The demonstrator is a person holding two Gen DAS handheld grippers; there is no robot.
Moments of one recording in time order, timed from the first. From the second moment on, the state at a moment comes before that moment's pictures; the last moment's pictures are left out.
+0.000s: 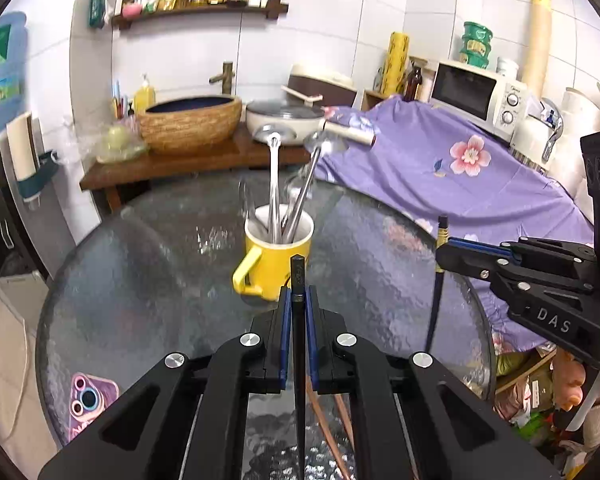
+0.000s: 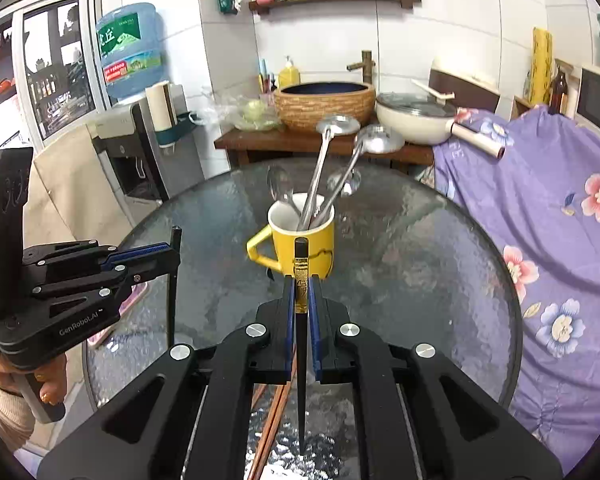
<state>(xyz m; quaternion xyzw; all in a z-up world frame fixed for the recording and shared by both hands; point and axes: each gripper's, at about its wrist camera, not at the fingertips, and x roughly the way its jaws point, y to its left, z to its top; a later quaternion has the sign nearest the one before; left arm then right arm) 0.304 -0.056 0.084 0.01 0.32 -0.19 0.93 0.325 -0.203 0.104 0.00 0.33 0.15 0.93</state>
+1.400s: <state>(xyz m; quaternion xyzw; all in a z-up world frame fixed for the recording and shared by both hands) 0.393 -0.059 0.210 -0.05 0.18 -0.13 0.97 0.455 -0.200 0.236 0.04 0.23 0.11 0.97</state>
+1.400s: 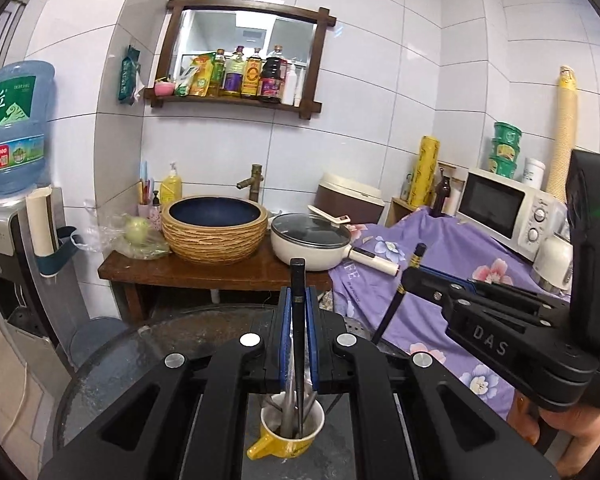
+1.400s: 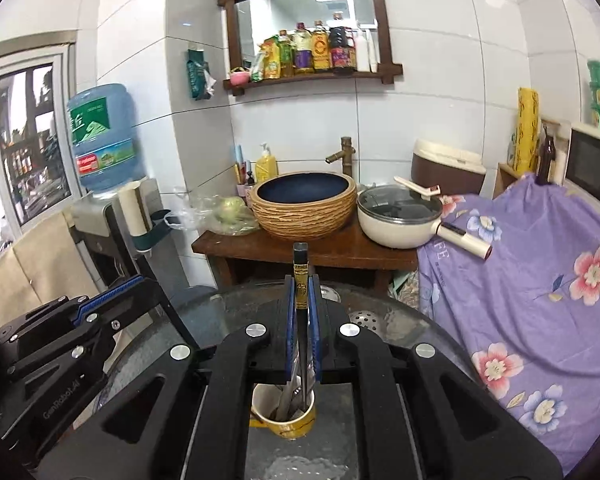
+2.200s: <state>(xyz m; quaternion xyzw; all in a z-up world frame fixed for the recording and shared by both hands) 0.443 -0.047 0.114 -0.06 0.27 -0.11 0.96 0.493 -0.199 0.124 0.05 0.32 0.11 0.94</state>
